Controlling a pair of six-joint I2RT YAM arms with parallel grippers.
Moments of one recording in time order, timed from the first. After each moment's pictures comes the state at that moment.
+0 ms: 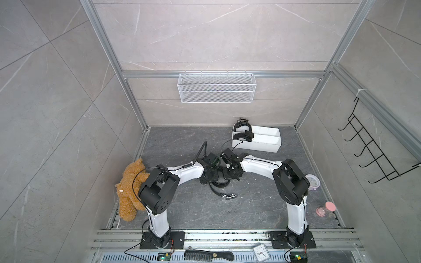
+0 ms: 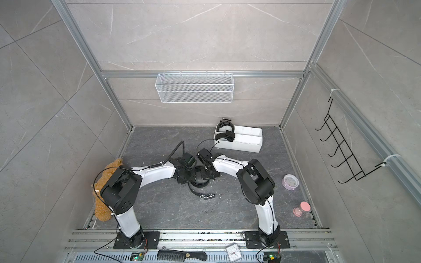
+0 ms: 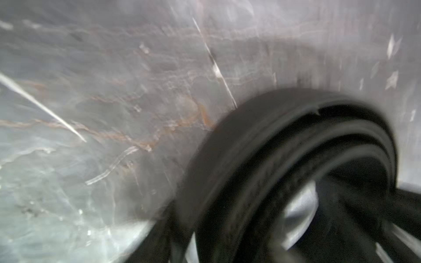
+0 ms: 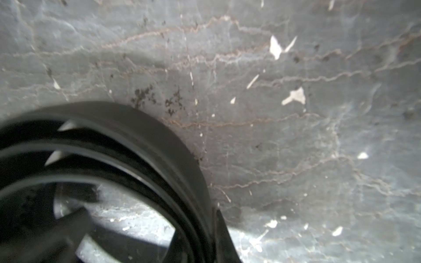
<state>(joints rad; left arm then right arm) -0.69 1.82 1.11 -0.54 0.02 -0.84 0.72 2.03 1.40 -0.68 0.00 0.53</state>
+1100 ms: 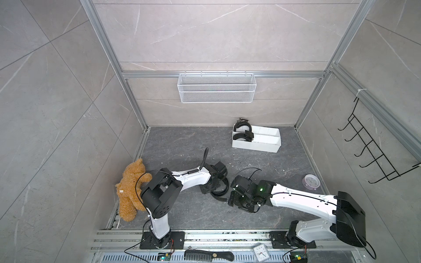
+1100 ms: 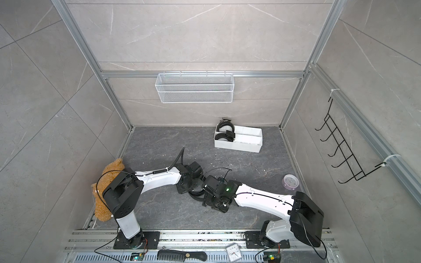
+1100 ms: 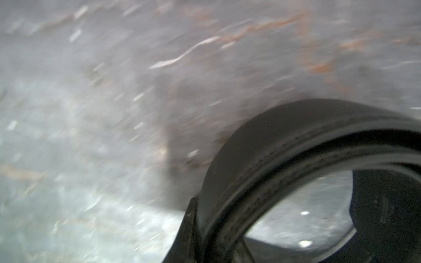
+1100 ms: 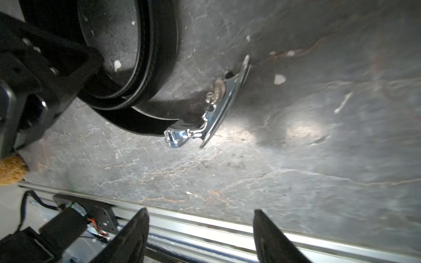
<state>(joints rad) -0.83 1.77 1.07 -0.76 -0.15 -1.21 1.06 1.39 0.89 -0.67 -0.08 1.33</state>
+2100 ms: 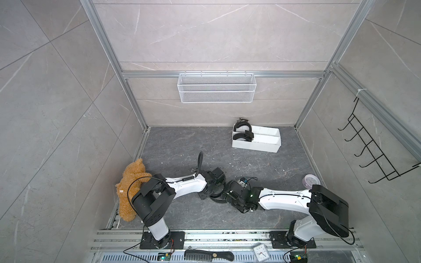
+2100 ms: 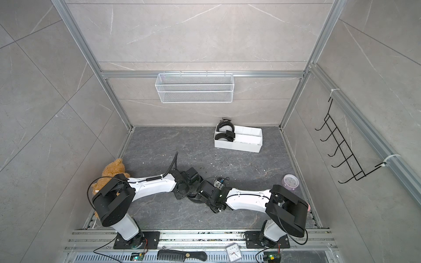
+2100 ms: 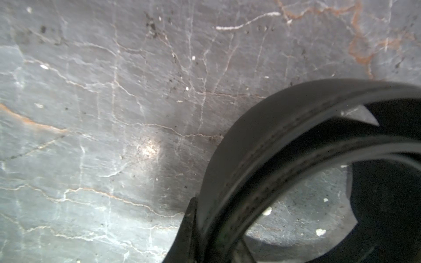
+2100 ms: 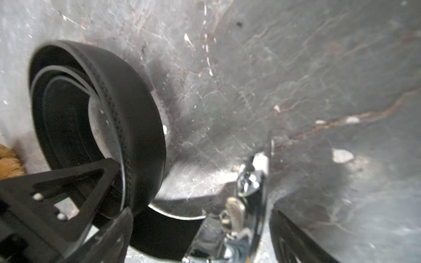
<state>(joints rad) -0.88 1.69 0.95 -0.68 -0.18 -1.36 1.06 1.54 0.76 -0.26 0.14 1.48</state>
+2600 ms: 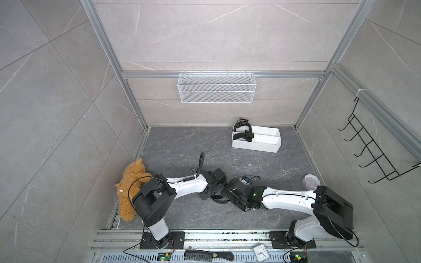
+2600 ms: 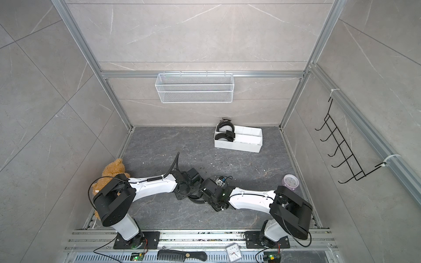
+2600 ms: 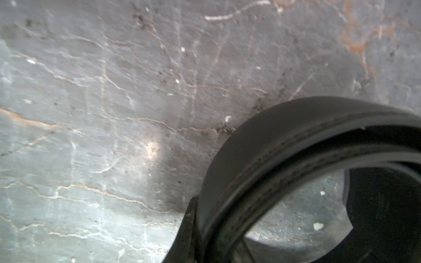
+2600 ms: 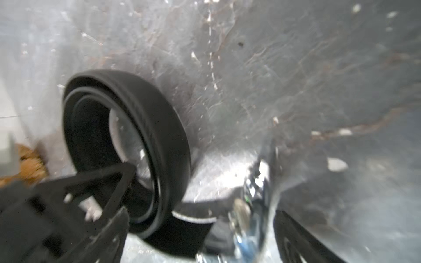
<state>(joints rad) -0.91 1.69 0.96 -0.67 -0.18 -1.35 1.01 1.54 0.76 -0.26 0.10 1.48</state>
